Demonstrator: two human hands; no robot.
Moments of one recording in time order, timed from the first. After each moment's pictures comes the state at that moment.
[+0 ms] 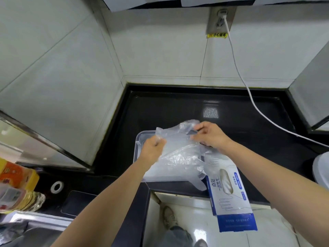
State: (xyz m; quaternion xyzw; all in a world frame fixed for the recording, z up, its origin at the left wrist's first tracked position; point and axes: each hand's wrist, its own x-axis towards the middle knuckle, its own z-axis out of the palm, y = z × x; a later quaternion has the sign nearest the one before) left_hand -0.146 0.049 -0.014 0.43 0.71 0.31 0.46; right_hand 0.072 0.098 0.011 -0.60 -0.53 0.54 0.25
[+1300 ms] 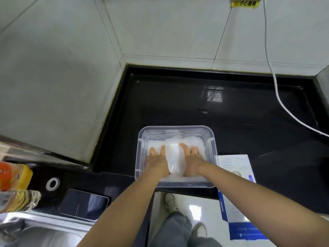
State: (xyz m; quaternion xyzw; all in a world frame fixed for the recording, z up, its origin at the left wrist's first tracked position) left_hand -0.155 0.048 -0.094 0.58 0.72 -0.18 0.33; right_hand -0.009 0.073 -0.076 -0.57 -0.68 0.41 -0.23
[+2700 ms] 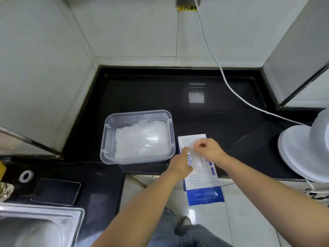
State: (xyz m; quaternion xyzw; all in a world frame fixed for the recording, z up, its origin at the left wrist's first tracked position) left_hand 0.026 -0.020 -0.066 0.65 0.62 0.00 0.45; right_hand 0.168 0.018 -0.069 -0.68 -0.55 0.46 0.14
